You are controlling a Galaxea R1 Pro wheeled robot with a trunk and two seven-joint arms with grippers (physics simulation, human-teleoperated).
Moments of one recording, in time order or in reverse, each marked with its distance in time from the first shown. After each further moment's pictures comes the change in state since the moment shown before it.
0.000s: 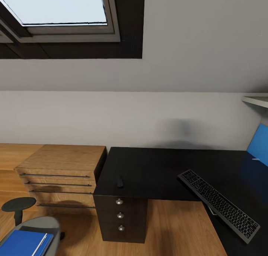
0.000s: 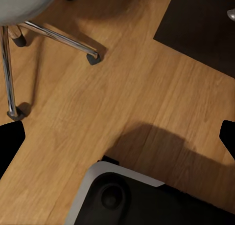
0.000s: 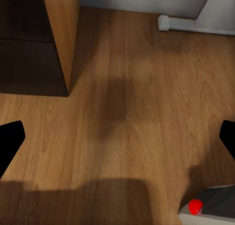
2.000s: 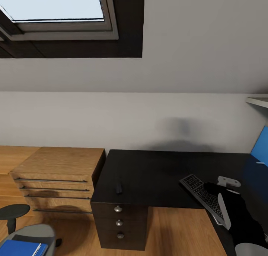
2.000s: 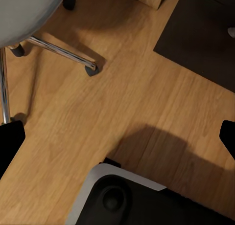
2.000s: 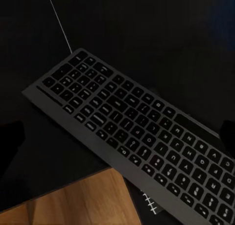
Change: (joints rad) left arm 0.000 0.001 -0.002 -0.002 0.031 -0.003 0.003; right arm -0.262 -0.164 -0.234 -1.141 -0.218 1.346 0.122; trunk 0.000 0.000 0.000
